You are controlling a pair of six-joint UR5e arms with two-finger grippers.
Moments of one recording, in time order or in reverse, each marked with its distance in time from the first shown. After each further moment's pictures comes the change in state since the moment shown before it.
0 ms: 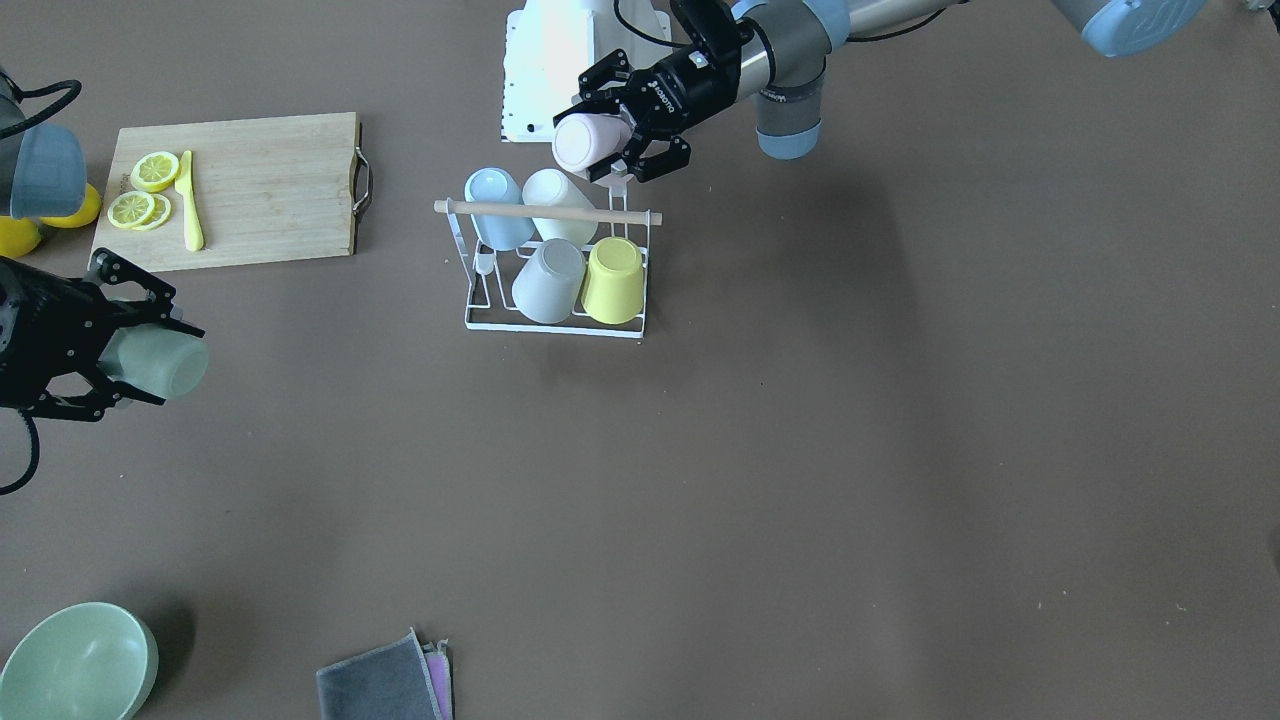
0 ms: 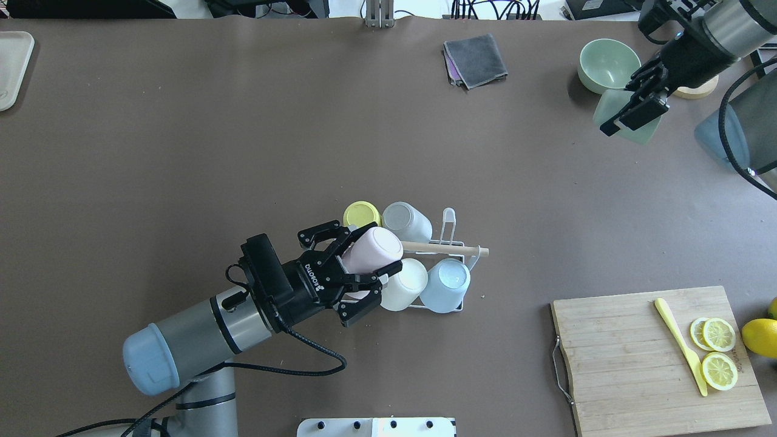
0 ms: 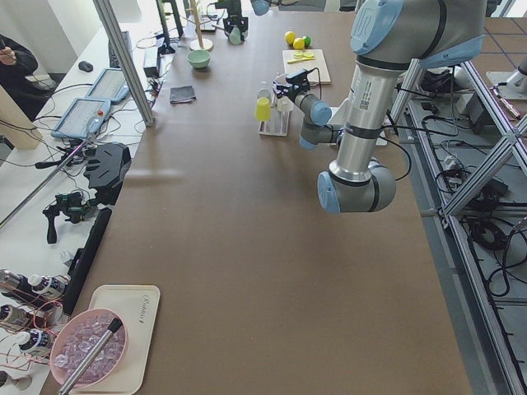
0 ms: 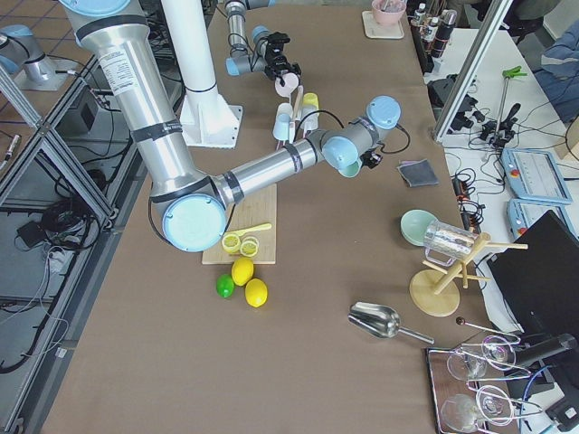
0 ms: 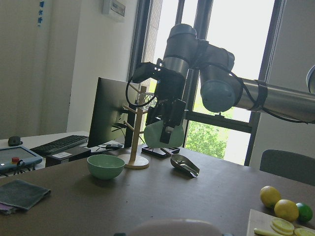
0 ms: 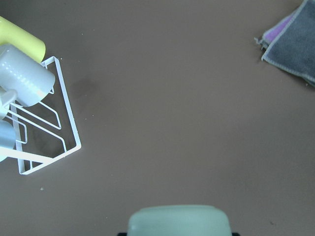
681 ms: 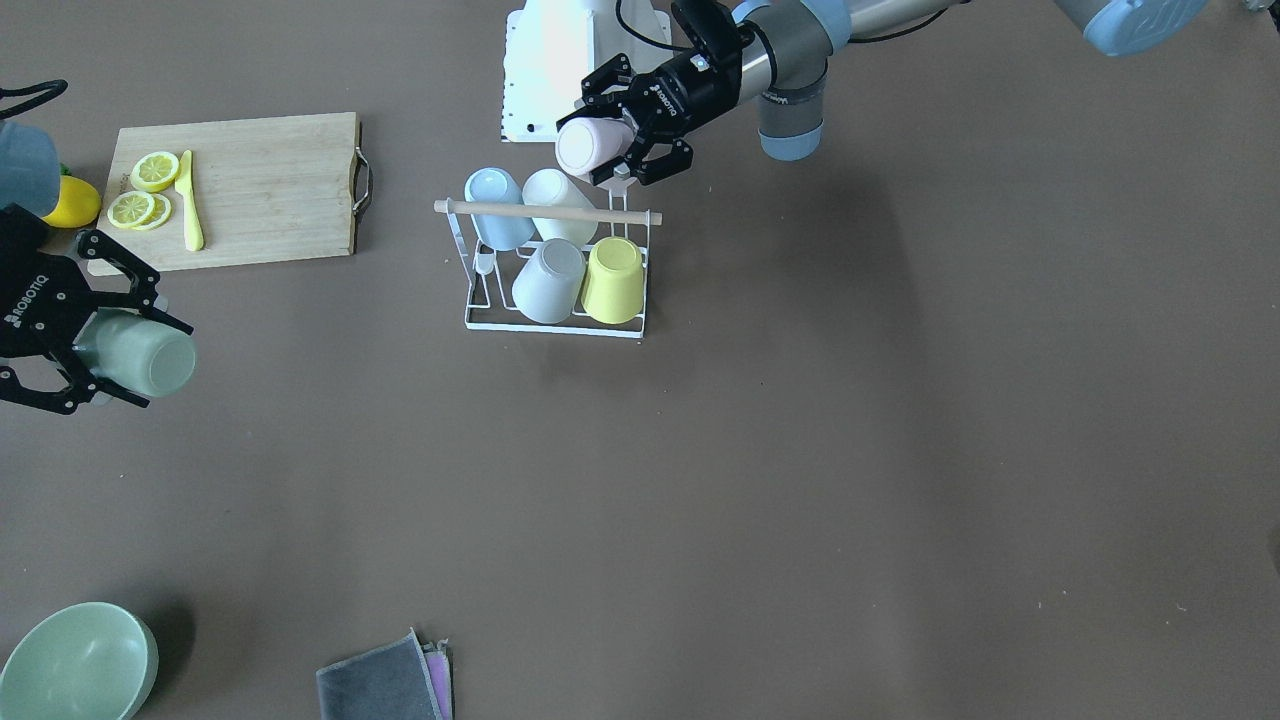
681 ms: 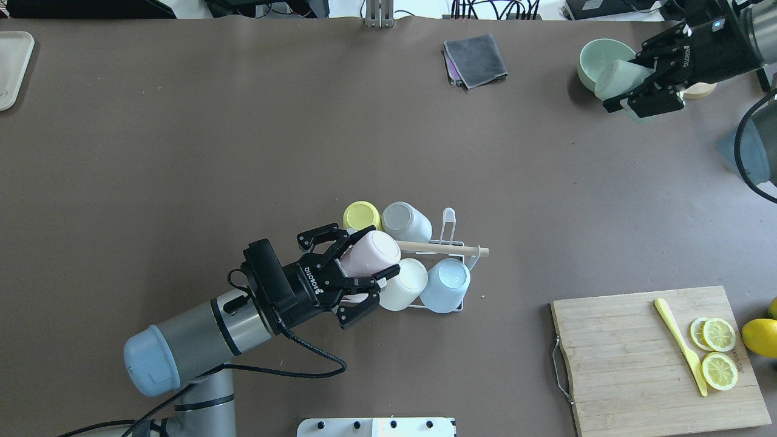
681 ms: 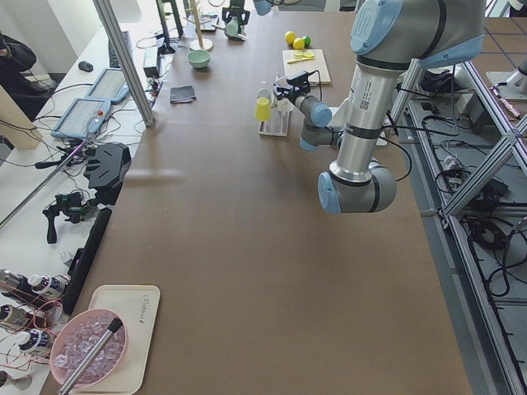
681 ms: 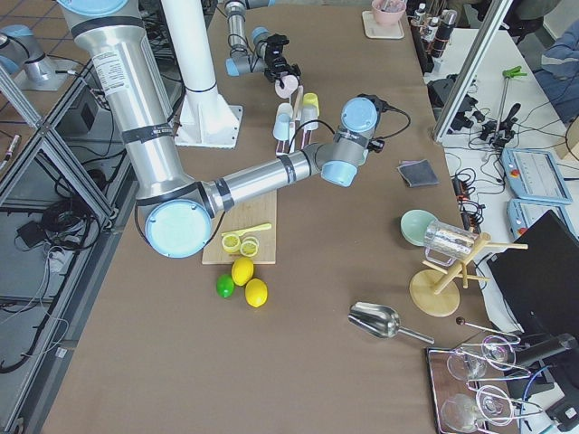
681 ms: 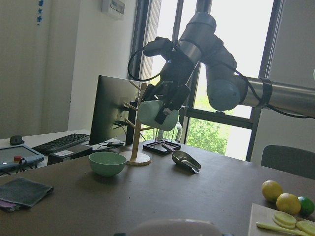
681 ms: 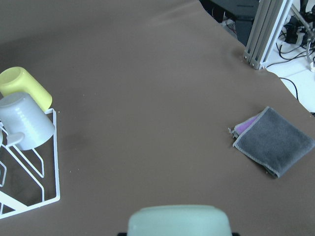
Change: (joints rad) left arm 0.005 0.004 0.013 0.000 0.000 0.046; right arm 0.016 -0.068 -0.008 0.618 -0.098 0.319
